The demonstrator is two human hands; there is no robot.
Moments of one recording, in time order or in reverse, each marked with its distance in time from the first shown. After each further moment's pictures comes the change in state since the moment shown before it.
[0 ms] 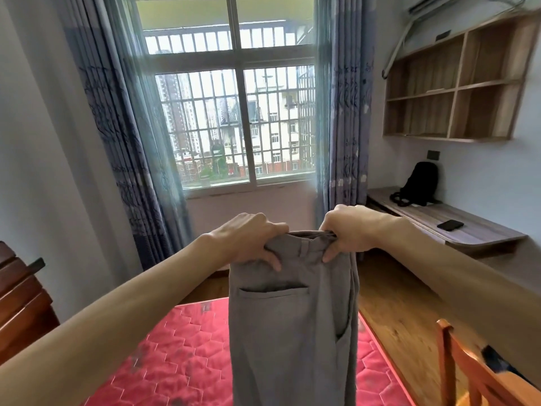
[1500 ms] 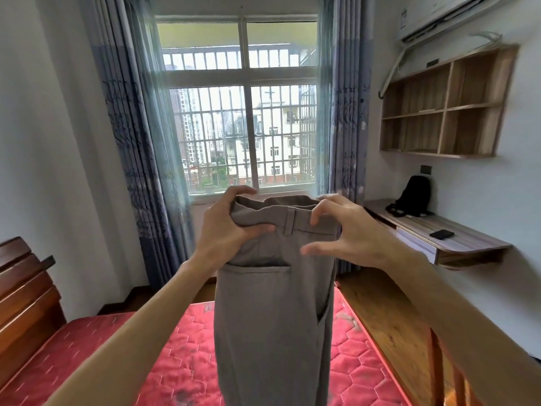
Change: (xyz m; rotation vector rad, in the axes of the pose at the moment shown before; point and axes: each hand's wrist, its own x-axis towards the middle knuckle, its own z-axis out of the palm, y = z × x) left_hand -0.121 0.044 -0.029 -1.053 0.848 -0.419; right_hand -0.102 -0.078 0.005 0.534 0.513 -0.134
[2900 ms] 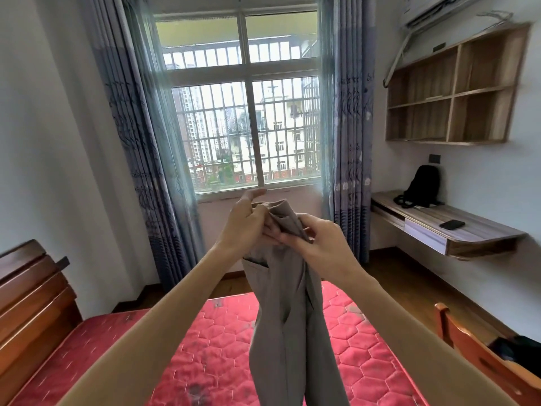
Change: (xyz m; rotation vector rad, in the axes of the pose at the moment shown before) left_hand 0.007 0.014 0.028 -0.113 -0.124 -0.276; right_hand 0.004 -0.028 0.071 0.444 0.307 0.102
